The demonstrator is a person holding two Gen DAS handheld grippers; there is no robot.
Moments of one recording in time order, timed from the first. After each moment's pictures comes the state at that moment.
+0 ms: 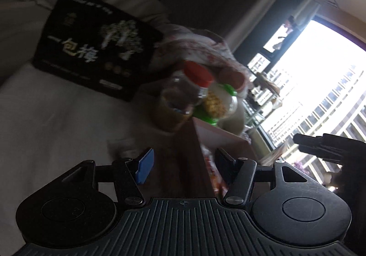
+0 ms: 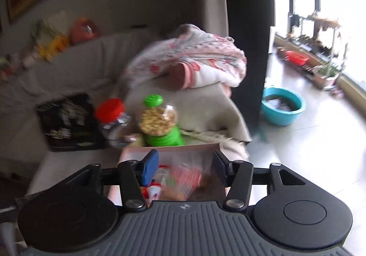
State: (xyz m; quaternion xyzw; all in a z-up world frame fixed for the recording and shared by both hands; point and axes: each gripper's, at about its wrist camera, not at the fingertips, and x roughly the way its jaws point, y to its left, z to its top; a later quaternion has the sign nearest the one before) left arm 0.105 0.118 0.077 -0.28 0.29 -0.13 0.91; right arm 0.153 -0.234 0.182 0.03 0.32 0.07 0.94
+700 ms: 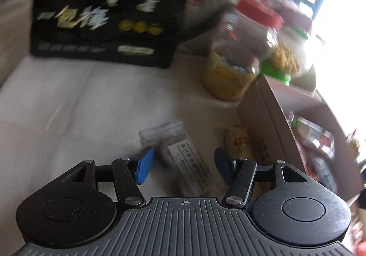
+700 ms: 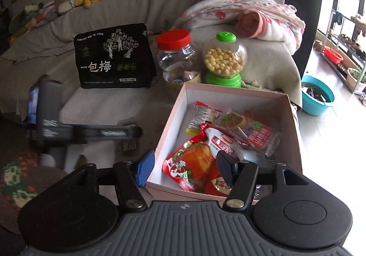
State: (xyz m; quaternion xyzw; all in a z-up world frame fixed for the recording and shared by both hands) left arm 0.182 0.072 0.029 -0.12 0.40 -0.05 0.91; right arm 0.102 -0.151 0.126 -0.03 0.38 0.16 0.91
